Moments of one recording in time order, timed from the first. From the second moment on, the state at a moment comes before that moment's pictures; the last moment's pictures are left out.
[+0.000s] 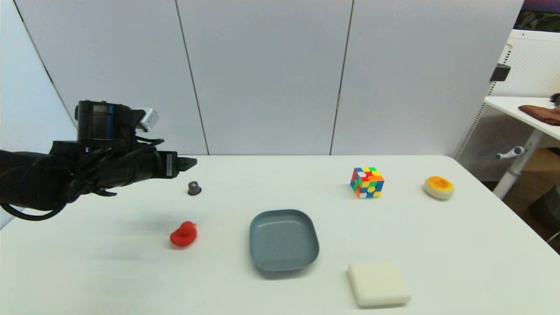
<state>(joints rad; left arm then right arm) -0.19 1.74 -0.97 -0.31 0.00 -0.03 0.00 0.00 0.00 0.01 0.00 0.00</state>
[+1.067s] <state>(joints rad) -0.19 1.92 -0.74 -0.71 0.00 -0.04 0.00 0.00 0.00 0.01 0.00 0.00</state>
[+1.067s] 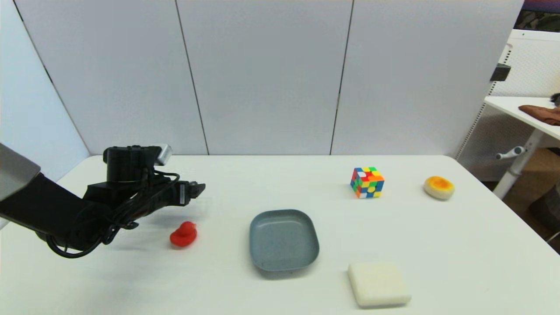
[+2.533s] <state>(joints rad) -0.19 2.00 -0.72 -0.84 0.00 -0.03 0.00 0.00 0.00 0.01 0.00 0.00</state>
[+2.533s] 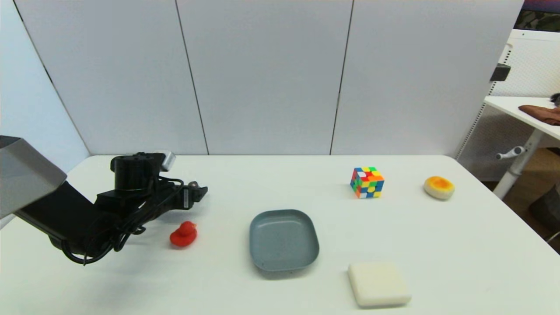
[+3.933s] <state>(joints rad) -0.19 2.04 -0.77 -0.83 0.00 -0.03 0.00 0.00 0.00 0.01 0.00 0.00</state>
